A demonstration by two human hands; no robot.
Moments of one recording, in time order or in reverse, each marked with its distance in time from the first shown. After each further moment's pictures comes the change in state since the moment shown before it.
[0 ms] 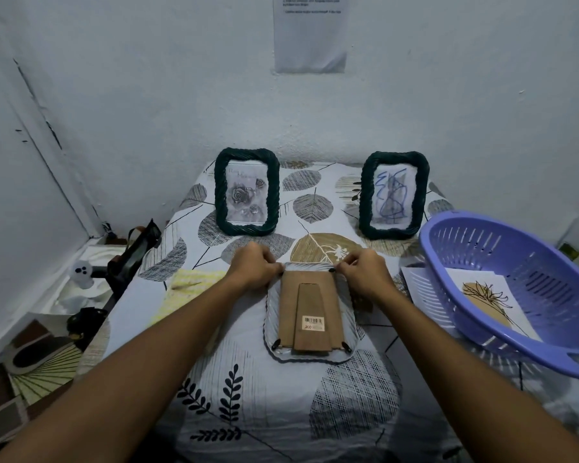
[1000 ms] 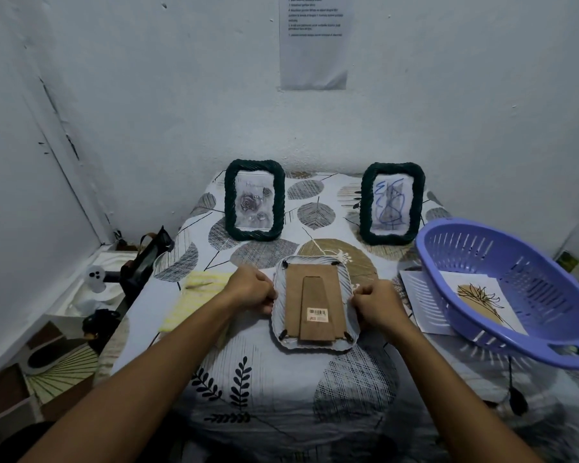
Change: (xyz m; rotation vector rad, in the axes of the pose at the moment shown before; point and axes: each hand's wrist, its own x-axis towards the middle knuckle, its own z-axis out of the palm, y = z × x) left_hand -0.055 0.003 -0.020 -0.370 -0.155 -0.272; right_hand -0.058 0.012 -0.007 0.146 -0.054 0.150
